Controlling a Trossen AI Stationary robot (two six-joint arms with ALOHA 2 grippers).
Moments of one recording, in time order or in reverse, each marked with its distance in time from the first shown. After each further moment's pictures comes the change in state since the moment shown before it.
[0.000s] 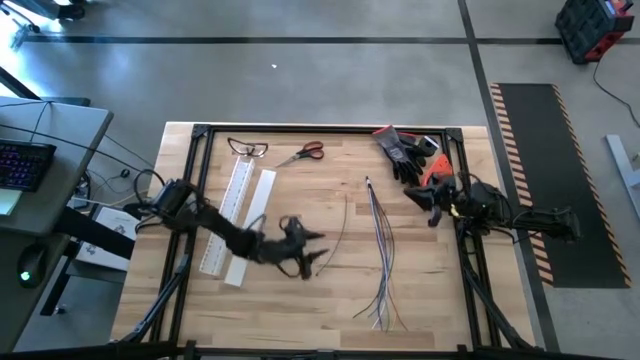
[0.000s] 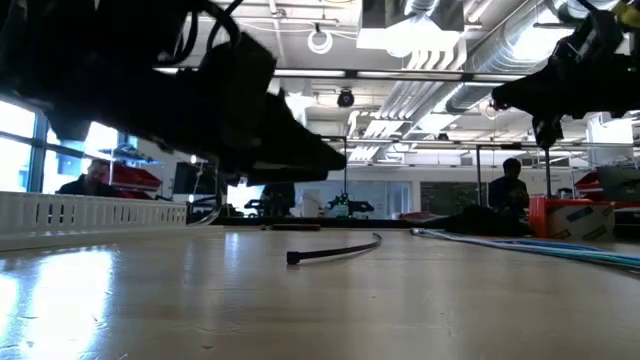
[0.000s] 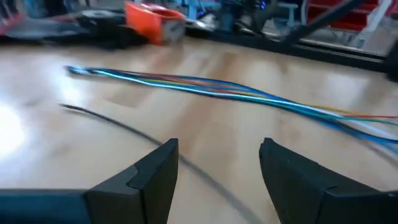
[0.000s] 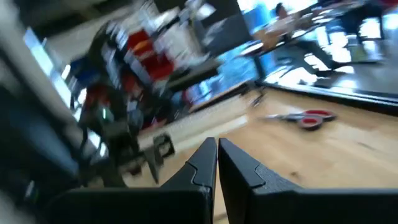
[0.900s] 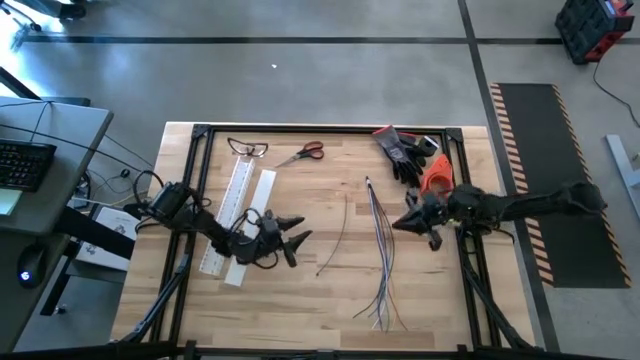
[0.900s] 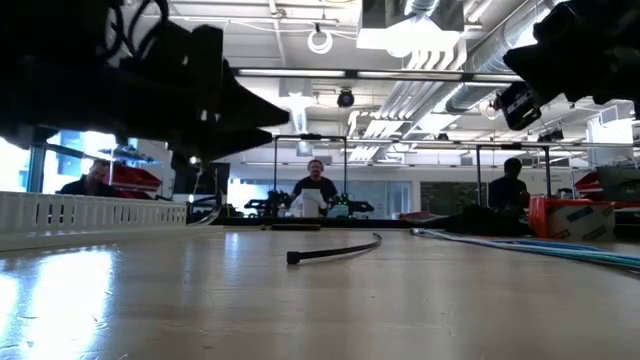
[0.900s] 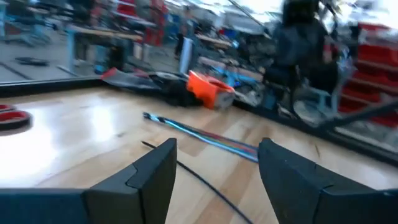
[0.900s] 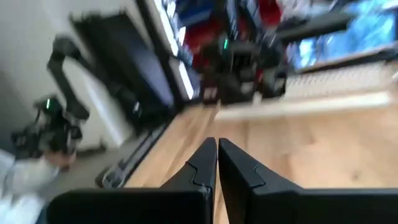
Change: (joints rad) left arm -0.089 -0.001 -0.184 0.476 -0.358 0.016; right arm 0.147 0.597 0.066 0.454 -0.420 -0.142
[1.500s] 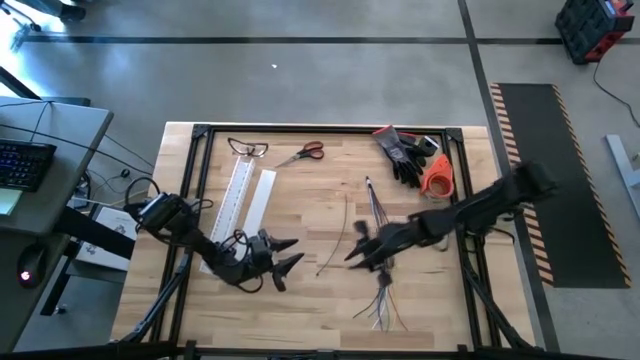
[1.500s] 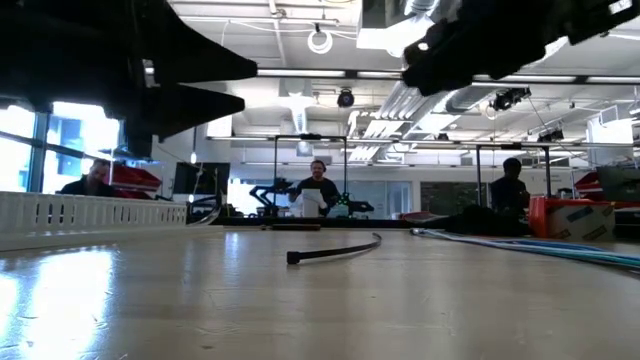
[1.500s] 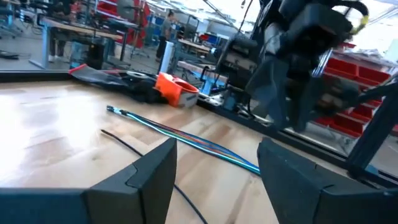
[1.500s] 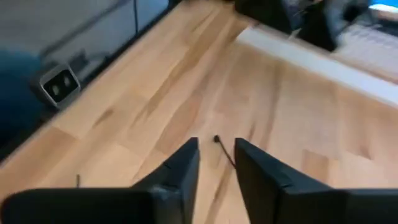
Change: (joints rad) left arm -0.214 0.000 0.043 0.027 -0.137 0.001; right arm 0.297 0.897 0.694 -0.318 0.235 -0.417
